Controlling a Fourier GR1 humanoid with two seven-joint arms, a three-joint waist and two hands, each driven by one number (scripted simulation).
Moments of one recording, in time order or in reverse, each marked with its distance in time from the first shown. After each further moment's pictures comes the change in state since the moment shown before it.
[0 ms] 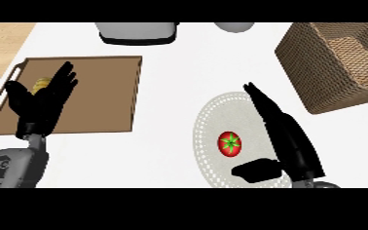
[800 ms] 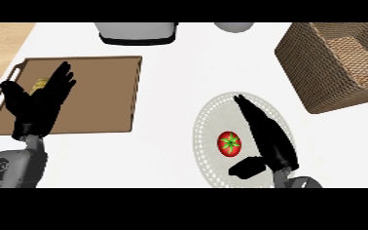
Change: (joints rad) left arm 0.009 -0.043 0.064 -0.034 -0.057 -0.044 0.035; right arm 0.024 0.068 -0.009 0.236 0.111 0.020 -0.110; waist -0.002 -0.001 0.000
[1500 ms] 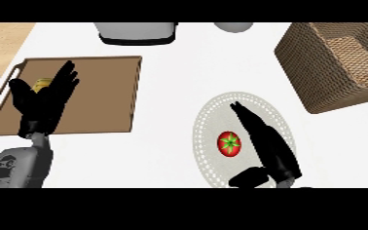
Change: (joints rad) left arm -0.020 -0.048 0.028 0.010 -0.057 -0.016 0.008; right arm 0.073 0.022 -0.009 -0.044 -0.002 0.048 -0.108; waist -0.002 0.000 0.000
